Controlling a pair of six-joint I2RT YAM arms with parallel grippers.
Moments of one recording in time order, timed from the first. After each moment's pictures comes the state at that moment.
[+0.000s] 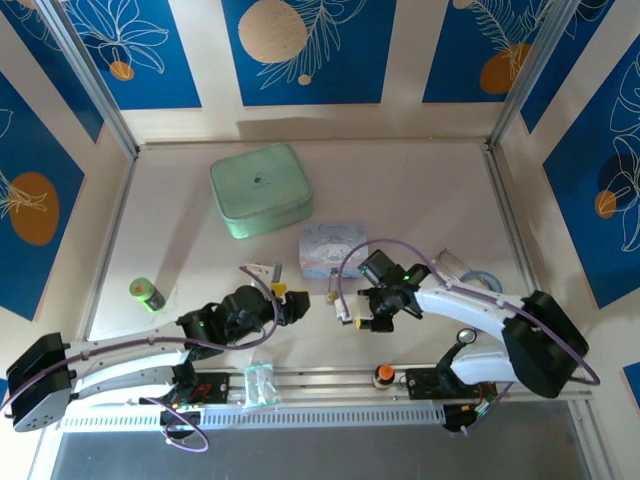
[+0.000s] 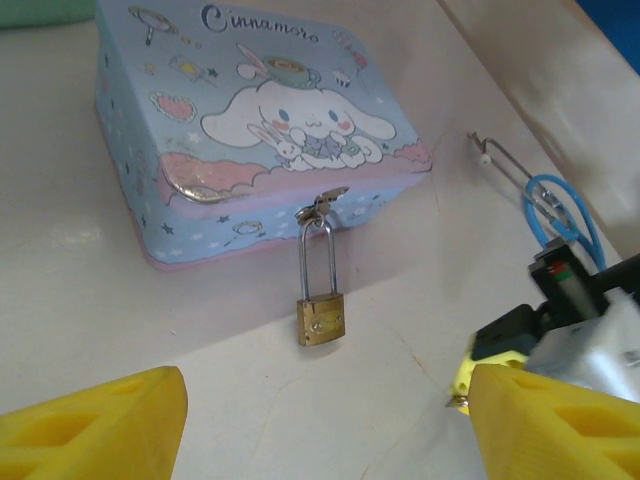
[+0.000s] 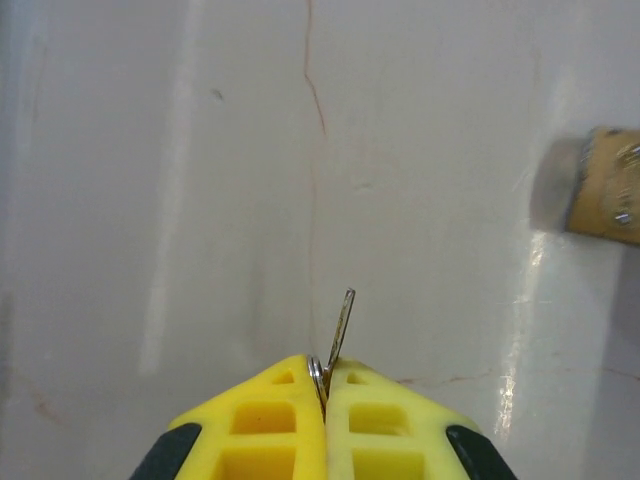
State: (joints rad) left arm -1.07 0.94 0.36 0.12 -0.24 -0.73; right arm 0.78 1.32 0.63 -0.63 -0.26 -0.90
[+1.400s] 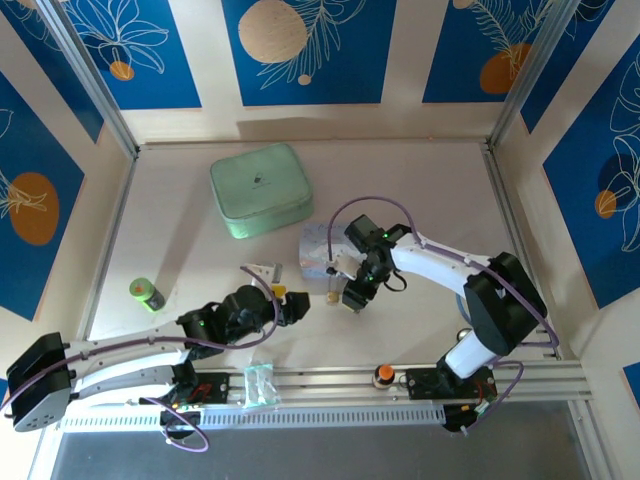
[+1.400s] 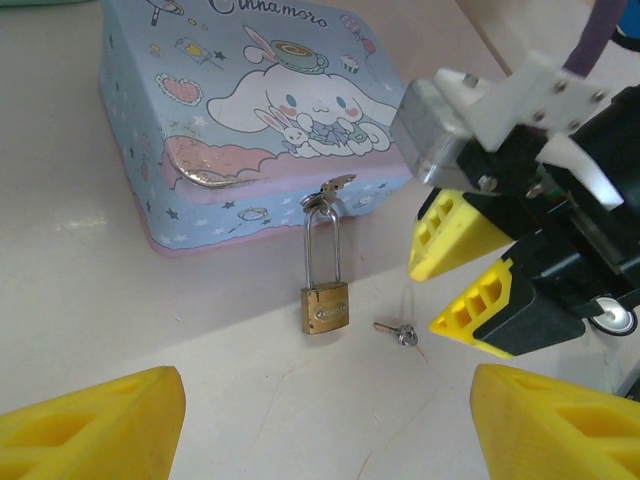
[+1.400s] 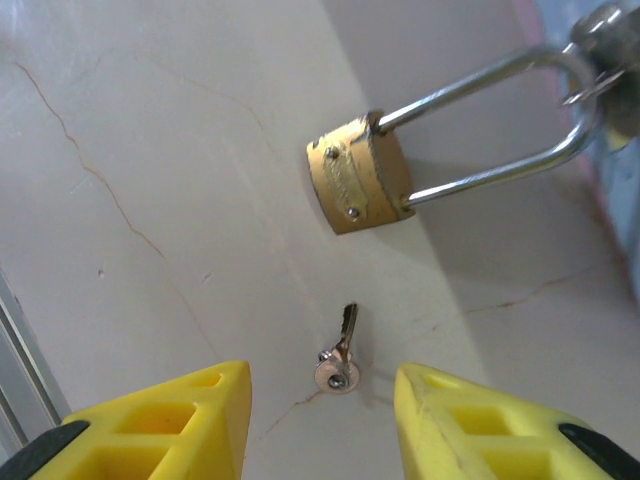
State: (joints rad) left arm -1.07 0.93 0.37 0.07 -0.24 -0.74; right arm 0.65 1.57 0.98 -0.85 -0.33 -0.42
